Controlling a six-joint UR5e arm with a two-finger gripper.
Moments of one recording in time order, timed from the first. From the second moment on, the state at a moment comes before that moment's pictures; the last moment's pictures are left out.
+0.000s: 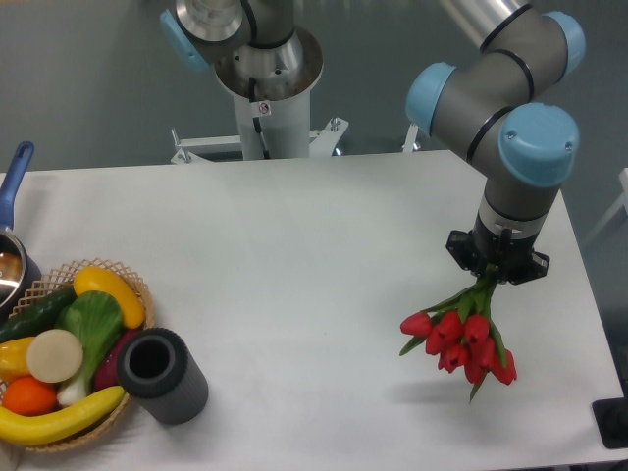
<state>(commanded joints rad) 2.69 -2.02 -1.39 -1.18 1.58 1.08</state>
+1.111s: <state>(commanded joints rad) 2.51 -2.00 -1.53 -0.75 1.33 0.86</state>
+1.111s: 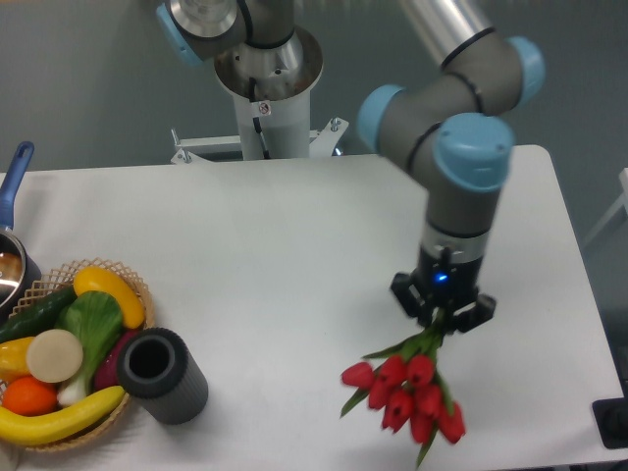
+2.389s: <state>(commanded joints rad) 2.35 -1.97 -1.50 -0.41 0.70 0.68</state>
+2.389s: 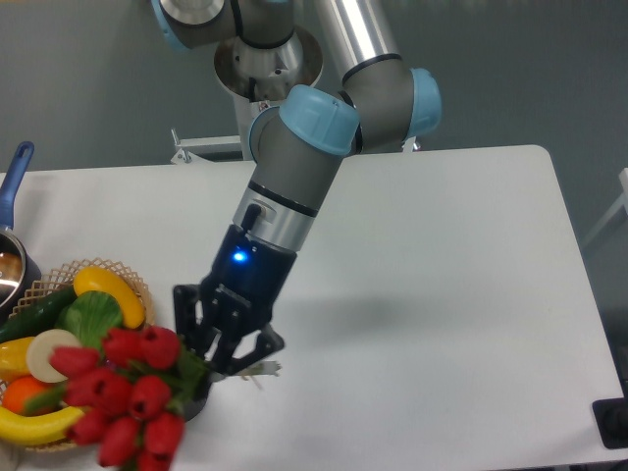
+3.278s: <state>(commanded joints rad) 2.33 -1.98 -1.51 -0.41 0.41 0.68</state>
